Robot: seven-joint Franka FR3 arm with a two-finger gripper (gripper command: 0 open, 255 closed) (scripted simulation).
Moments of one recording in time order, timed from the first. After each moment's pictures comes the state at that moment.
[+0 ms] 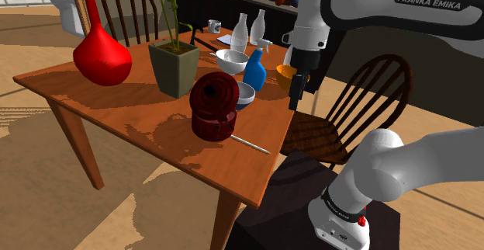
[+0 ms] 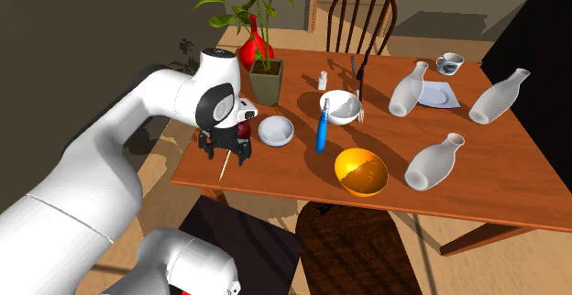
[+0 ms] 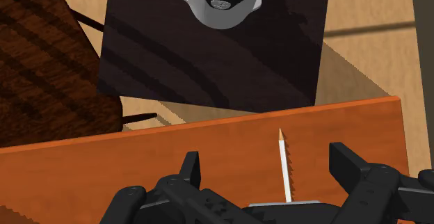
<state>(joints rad) 0.02 -0.75 0.03 -2.42 0.09 1.48 -0.17</state>
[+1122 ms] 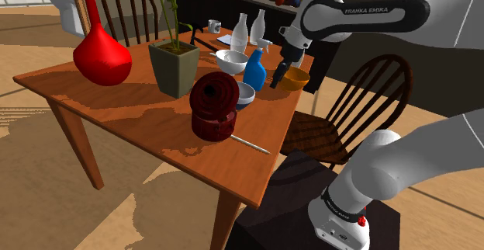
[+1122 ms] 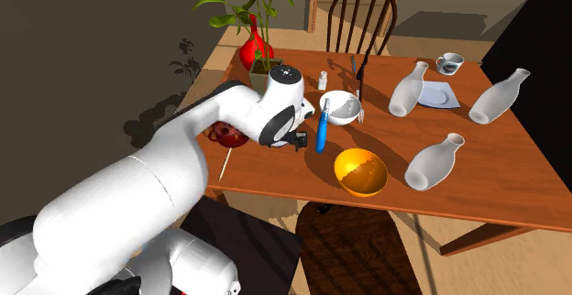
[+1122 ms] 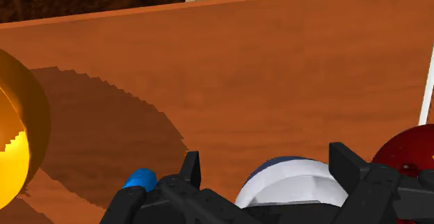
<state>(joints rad) -0.05 -0.54 -0.21 -2.42 0.00 1.99 -0.47</state>
